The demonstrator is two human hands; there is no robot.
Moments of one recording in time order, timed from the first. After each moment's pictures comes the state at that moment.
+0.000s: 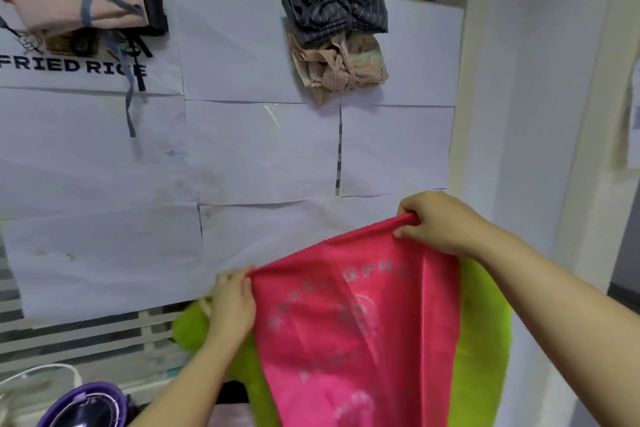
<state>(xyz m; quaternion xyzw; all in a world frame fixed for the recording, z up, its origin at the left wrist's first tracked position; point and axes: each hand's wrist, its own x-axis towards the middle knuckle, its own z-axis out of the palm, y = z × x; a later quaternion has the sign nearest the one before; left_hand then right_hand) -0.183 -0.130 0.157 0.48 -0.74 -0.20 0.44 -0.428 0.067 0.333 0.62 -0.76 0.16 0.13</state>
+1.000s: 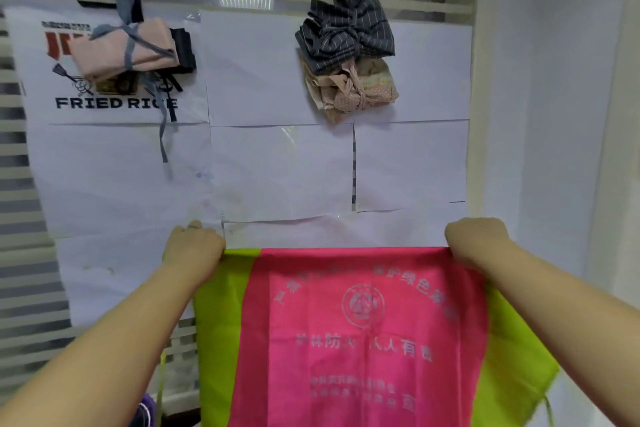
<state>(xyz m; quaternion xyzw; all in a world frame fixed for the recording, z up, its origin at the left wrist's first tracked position) -0.117 -0.133 0.299 0.55 -0.78 0.29 0.03 -0.466 0.053 0.315 0.44 -0.87 -0.09 0.20</state>
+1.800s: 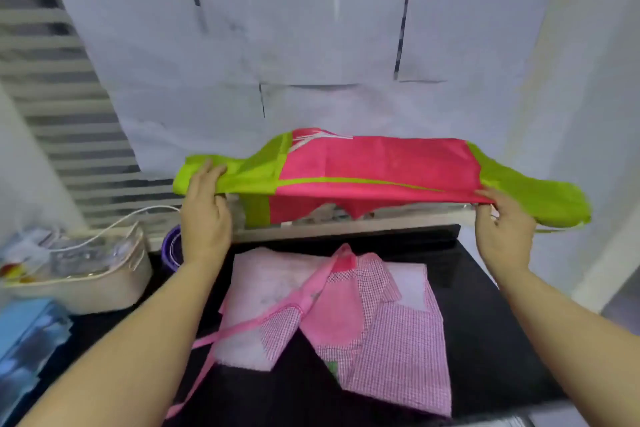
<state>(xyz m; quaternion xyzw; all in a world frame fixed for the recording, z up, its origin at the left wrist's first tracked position) -0.051 -0.035 0.145 0.45 -0.69 -0.05 0.56 -0.414 0.108 0.126 0.42 -0.69 0.58 0.10</state>
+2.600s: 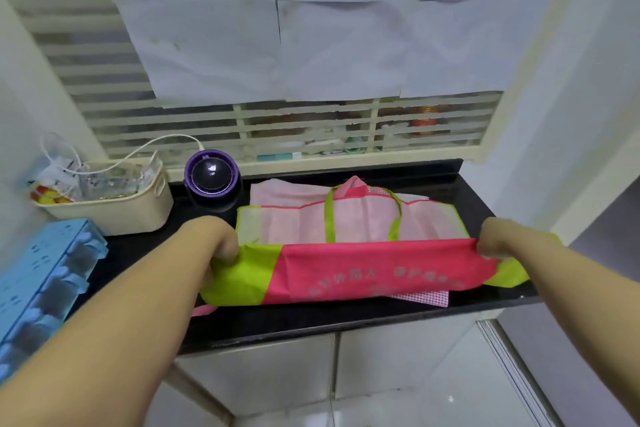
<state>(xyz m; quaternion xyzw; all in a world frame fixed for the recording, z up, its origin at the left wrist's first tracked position) 0.025 0.016 0.075 0.65 -0.65 -0.25 -0.32 -0.379 0.178 0.063 0.42 -0.88 -0.17 -0.15</state>
